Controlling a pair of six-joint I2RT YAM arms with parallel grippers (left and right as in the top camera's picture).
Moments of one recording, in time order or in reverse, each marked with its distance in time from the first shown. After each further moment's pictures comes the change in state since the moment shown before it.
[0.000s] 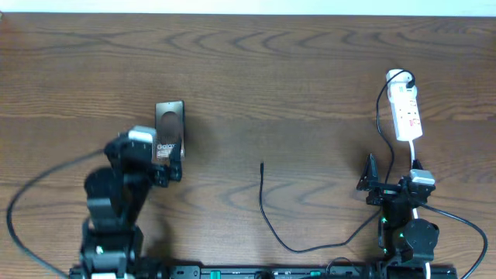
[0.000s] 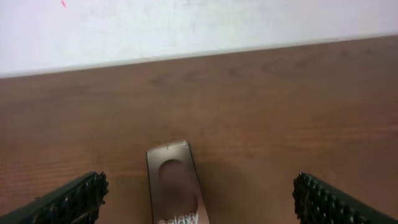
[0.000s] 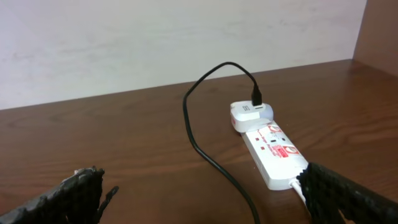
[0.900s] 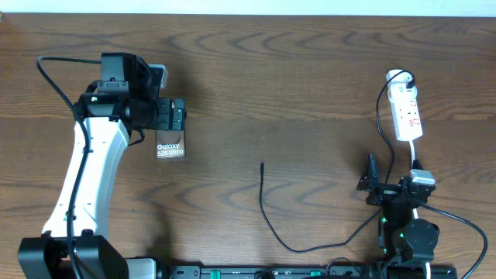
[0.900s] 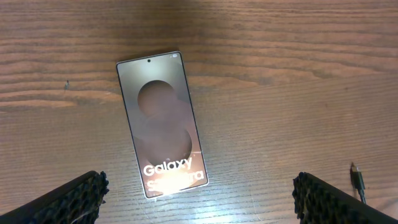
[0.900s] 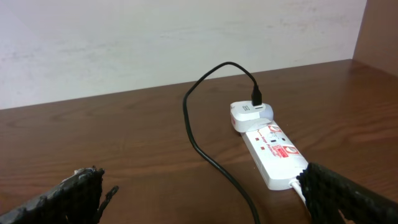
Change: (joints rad) left arm 0.000 0.890 0.751 -0.621 -0.004 0.000; right arm 0.000 0.000 0.000 0.000 0.000 0.000
